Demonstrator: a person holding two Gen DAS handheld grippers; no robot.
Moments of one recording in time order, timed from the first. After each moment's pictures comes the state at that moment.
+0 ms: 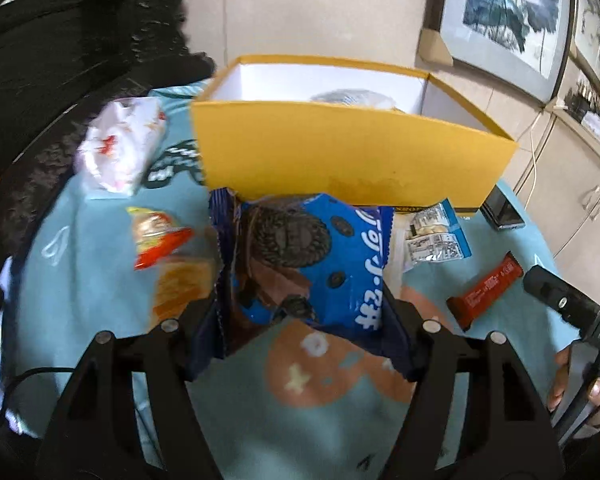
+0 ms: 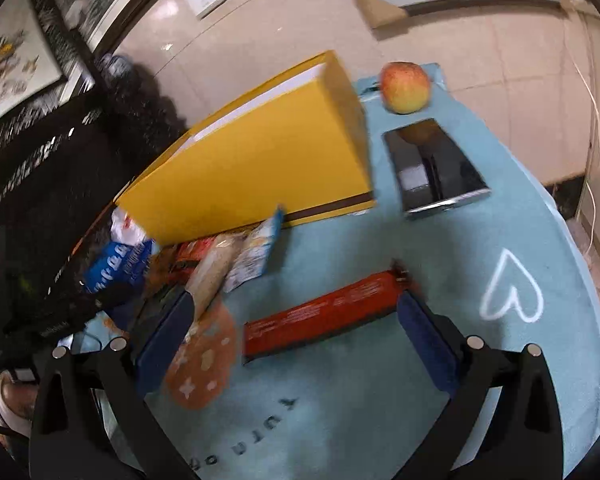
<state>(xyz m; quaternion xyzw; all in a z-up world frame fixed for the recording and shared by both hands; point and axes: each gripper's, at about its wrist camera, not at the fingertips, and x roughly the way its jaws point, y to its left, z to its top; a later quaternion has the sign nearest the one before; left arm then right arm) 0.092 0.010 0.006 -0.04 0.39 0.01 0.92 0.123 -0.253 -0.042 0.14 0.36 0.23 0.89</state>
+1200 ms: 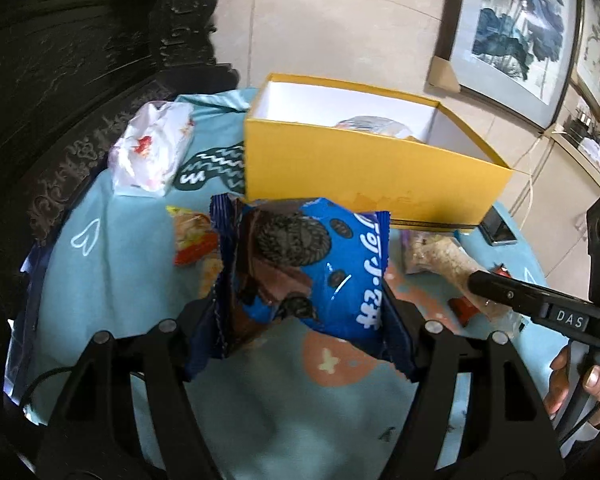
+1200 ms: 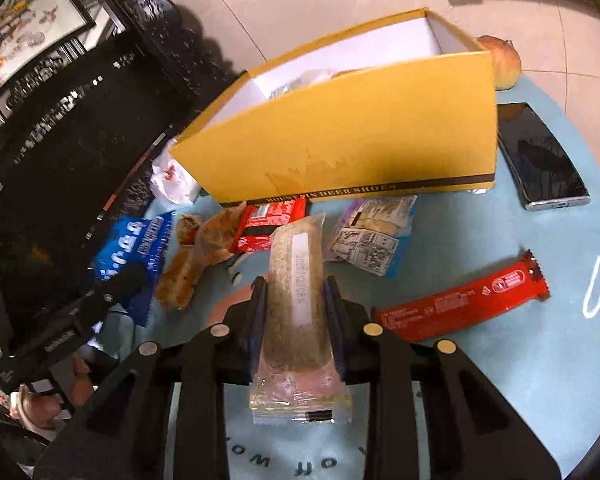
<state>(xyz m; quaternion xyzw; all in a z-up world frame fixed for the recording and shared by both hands) 0.069 0.033 0.022 -0.06 0.37 0.01 0.93 0.137 -0.192 -0.018 0.13 0.42 0.28 0.85</state>
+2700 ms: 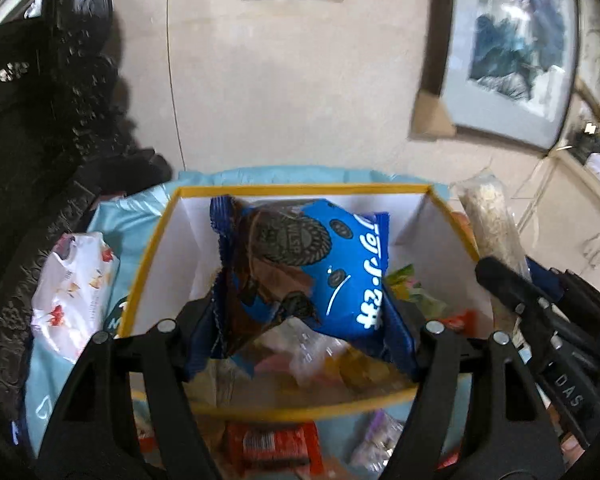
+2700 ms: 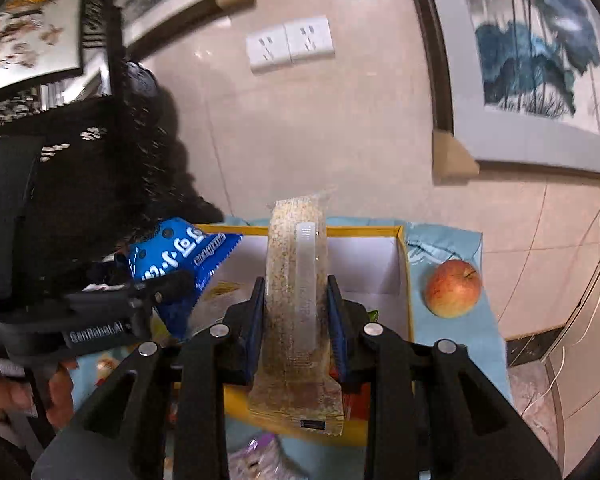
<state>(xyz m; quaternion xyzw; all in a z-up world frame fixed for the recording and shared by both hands) 0.279 -0.027 0.083 -0.03 0.35 -0.01 0.94 0.270 -0.203 0.064 0.04 0.25 0.20 0.95</state>
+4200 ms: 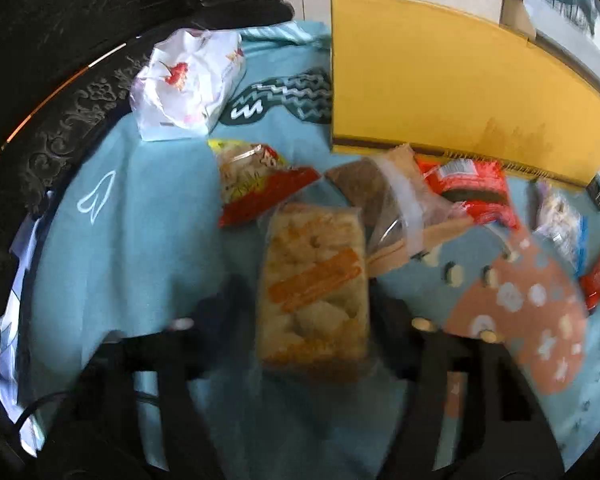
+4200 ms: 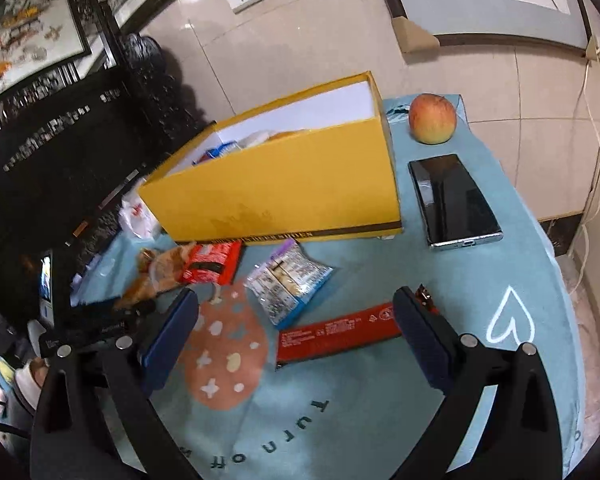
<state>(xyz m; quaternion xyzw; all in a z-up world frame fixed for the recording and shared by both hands) 0.114 0.075 -0.057 -0.03 0.44 0.10 0.89 0.119 -0.237 -0.023 0.09 0.34 0.21 0.91</state>
